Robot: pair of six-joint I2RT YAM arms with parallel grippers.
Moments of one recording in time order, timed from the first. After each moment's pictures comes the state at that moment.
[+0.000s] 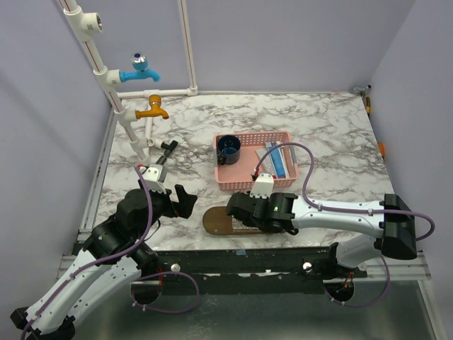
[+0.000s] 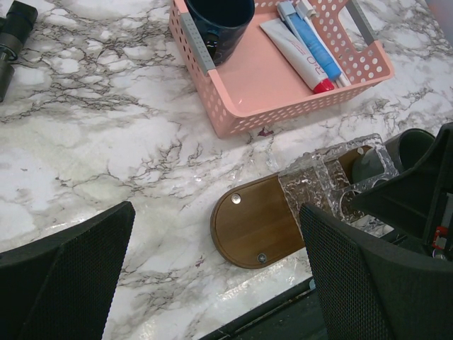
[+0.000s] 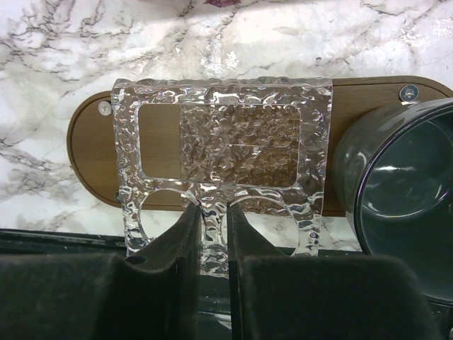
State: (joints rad) left arm -0.73 0.39 0.64 -0.62 -0.20 -0.42; right arm 1.29 1.44 1.09 -0.83 0.56 1.24
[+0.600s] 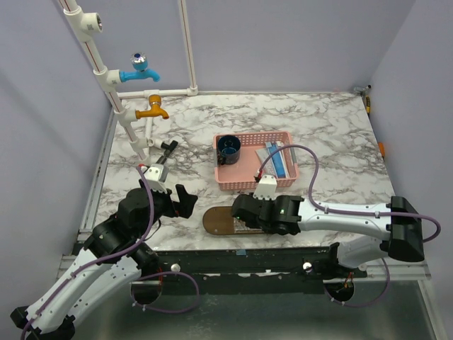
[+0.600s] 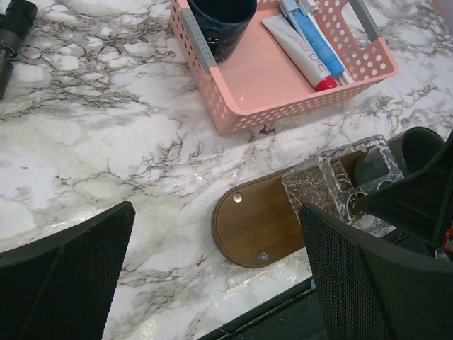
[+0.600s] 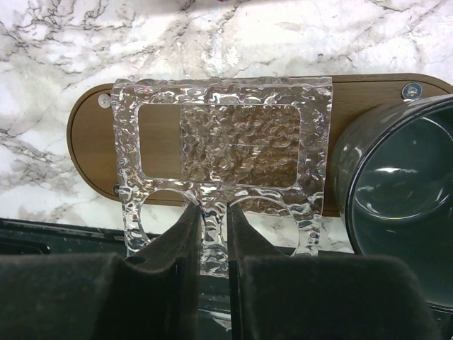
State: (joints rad) left arm -0.73 0.40 0.64 -0.62 -0.20 -0.42; right arm 1.29 1.39 1.02 -0.78 0.55 1.23
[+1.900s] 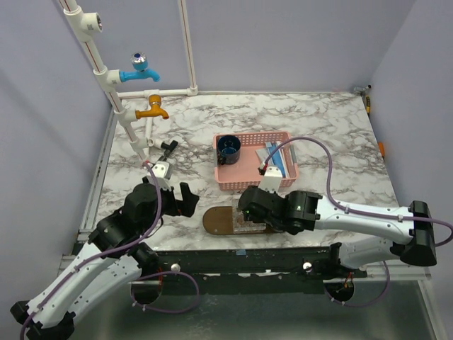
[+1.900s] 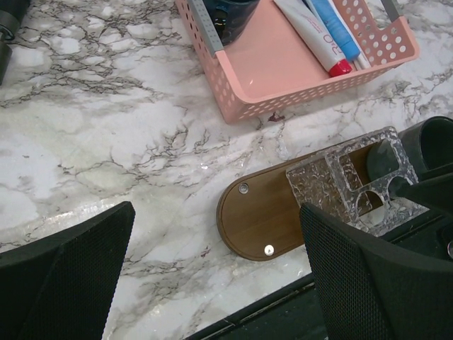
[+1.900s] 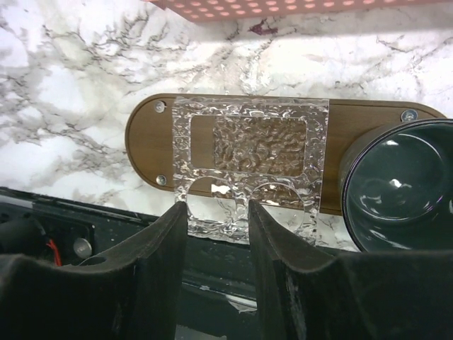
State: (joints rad) left arm -0.73 0.44 0.65 -0.63 -0.21 -0.42; right arm 1.29 1.29 1.07 -0.79 0.55 1.15
